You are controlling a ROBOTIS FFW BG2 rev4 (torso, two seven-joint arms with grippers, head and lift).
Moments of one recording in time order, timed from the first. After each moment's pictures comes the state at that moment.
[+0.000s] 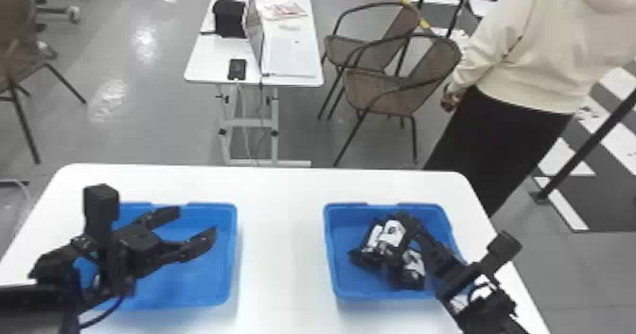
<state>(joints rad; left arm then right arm) -0.05 0.09 0.08 -1.35 -0.01 0.24 -0.81 -0.10 -0.07 -0.39 -1.00 -0.55 0.14 0.65</state>
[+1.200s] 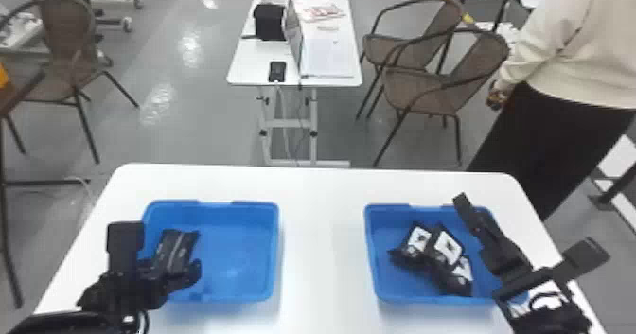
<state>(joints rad) 0.08 0.04 0.17 -1.52 -0.08 0.60 -0.25 0.02 -0.01 -0.38 -1.24 -0.64 0.09 0.64</state>
